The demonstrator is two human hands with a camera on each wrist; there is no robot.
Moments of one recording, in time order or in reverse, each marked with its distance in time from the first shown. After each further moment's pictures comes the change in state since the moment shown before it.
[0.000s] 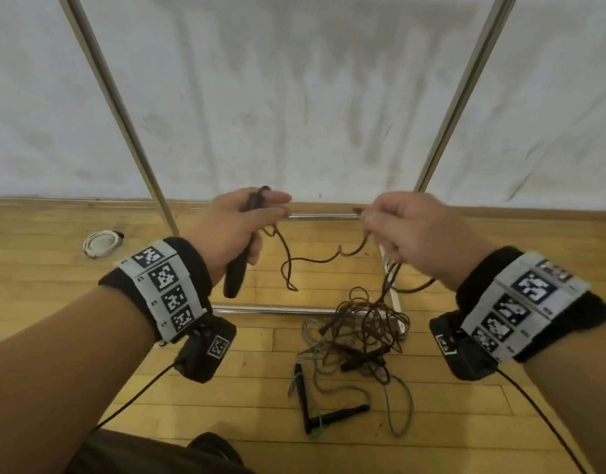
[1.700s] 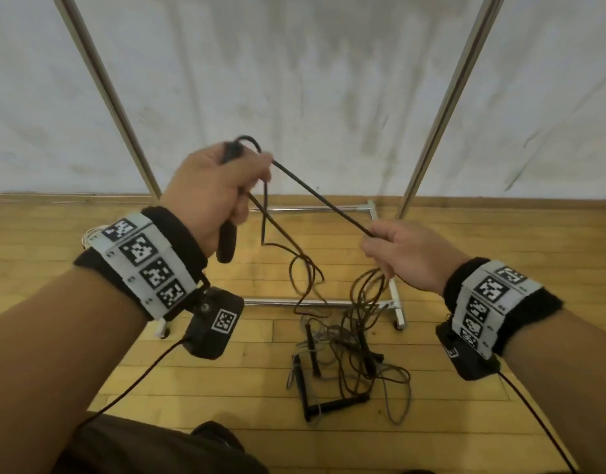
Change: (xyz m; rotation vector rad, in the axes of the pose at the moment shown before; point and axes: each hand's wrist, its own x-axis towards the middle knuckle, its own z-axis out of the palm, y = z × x) left_hand -0.005 0.039 0.004 -0.138 0.124 0.145; right_hand -0.003 0.054 0.021 -0.159 -0.111 0.112
